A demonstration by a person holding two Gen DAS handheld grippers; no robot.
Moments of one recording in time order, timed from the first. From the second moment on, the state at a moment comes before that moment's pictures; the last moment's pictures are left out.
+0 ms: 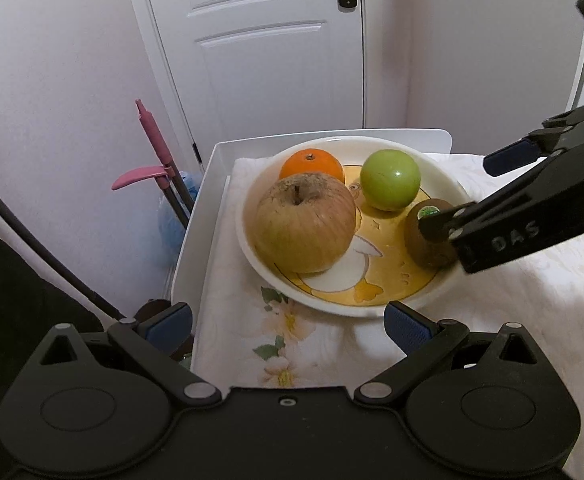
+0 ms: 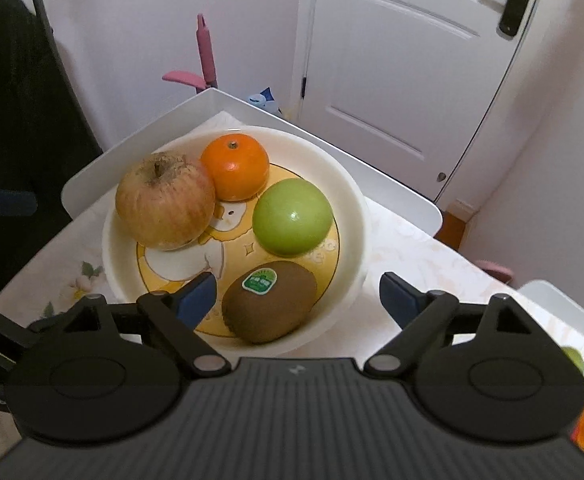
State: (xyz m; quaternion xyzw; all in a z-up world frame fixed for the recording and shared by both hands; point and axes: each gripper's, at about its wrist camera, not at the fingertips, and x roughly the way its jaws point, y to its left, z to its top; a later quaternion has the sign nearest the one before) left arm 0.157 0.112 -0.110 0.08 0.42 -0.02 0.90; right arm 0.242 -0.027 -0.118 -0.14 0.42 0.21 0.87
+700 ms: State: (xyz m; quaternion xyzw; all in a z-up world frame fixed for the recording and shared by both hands) left arm 0.124 0.105 -0.056 0.09 0.38 -0.02 0.92; right arm 0.190 -0.086 -0.061 -0.02 0.41 0.17 0.90
